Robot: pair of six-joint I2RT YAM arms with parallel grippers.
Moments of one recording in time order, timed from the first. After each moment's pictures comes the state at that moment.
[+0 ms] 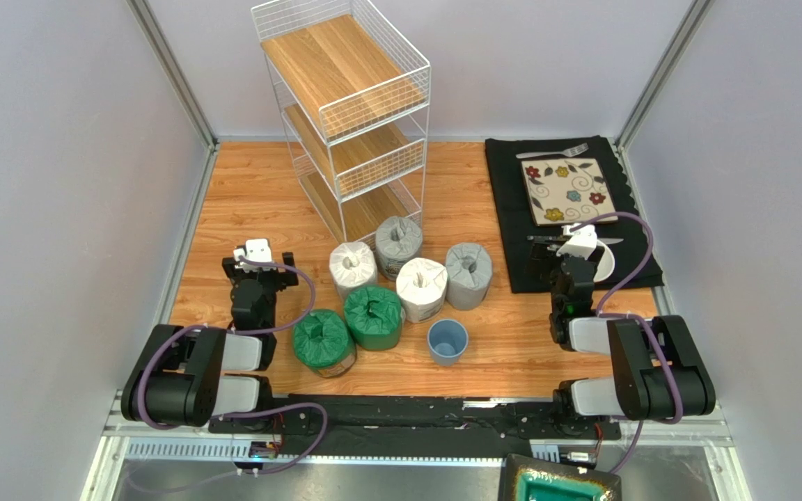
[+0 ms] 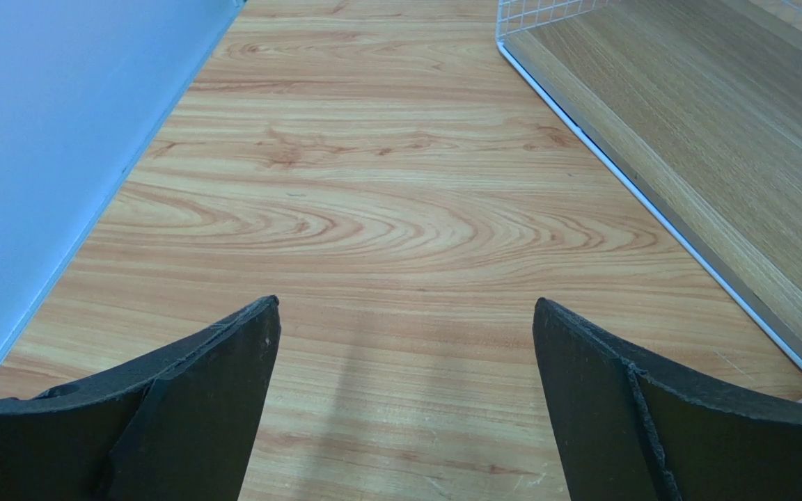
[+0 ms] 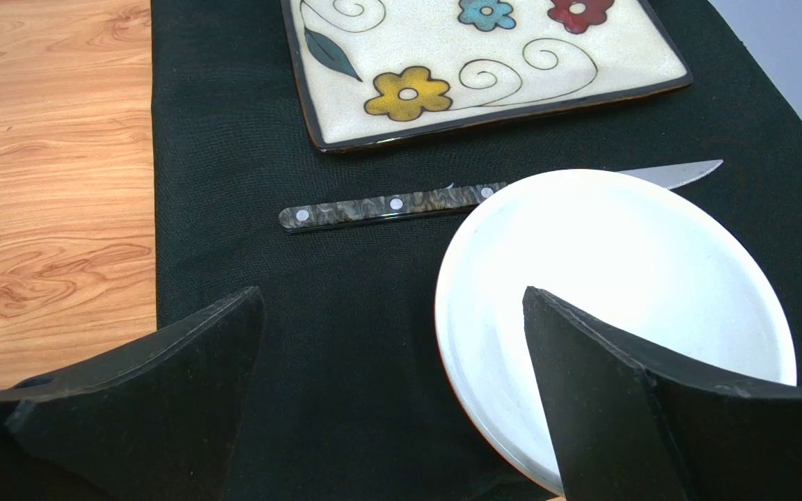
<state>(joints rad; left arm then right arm) -0.08 1.30 0.05 1.19 -0.24 0.05 0.08 1.36 0.22 0.91 0.26 0.06</state>
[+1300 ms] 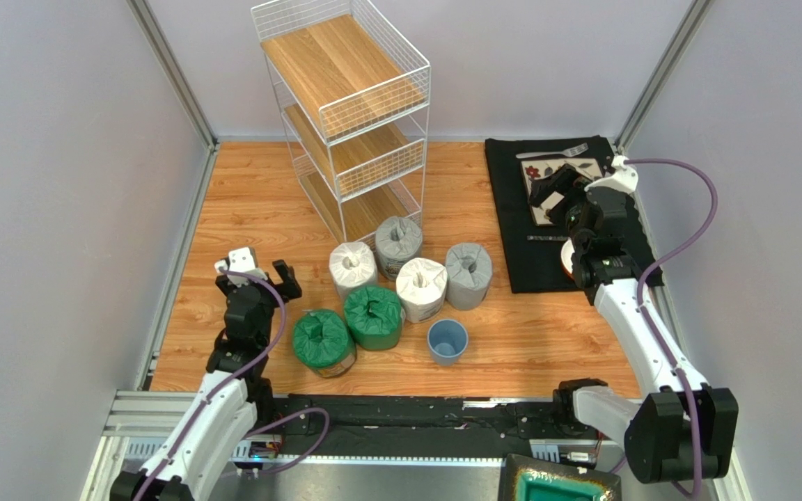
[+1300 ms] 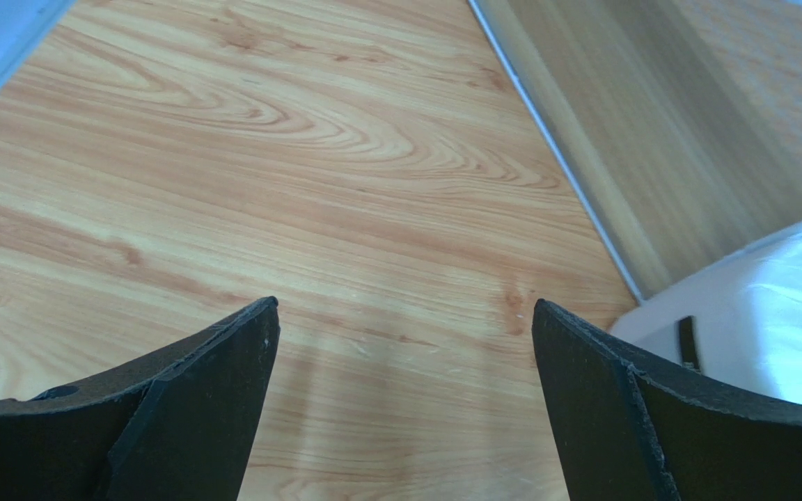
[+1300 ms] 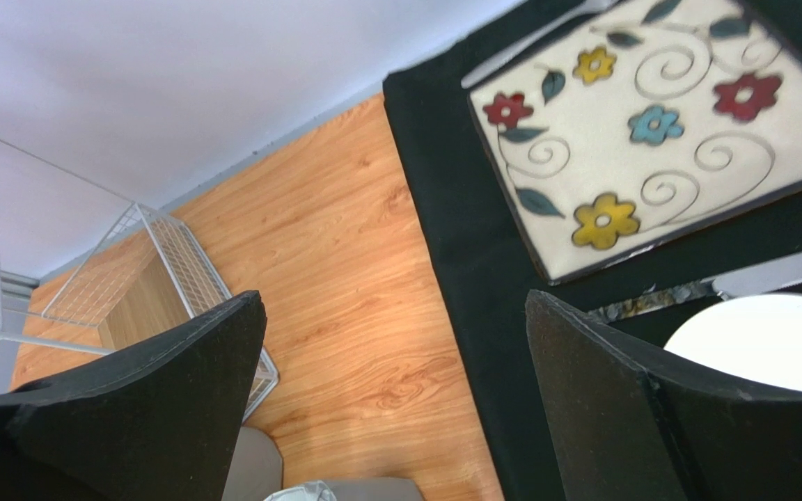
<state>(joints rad) -0.18 0.56 0.11 0.21 -0.32 -0.27 0.08 1.09 0.81 0.05 0.12 0.56</state>
